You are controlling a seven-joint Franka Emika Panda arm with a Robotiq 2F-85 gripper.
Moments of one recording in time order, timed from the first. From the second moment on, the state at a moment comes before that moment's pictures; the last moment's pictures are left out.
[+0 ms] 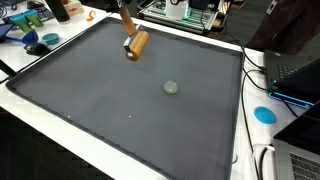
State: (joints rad) arm -0.07 0.22 0.05 -1.72 0.29 1.87 -0.40
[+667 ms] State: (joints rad) arm -0.10 0.19 0.02 -1.82 0.38 1.87 -0.50
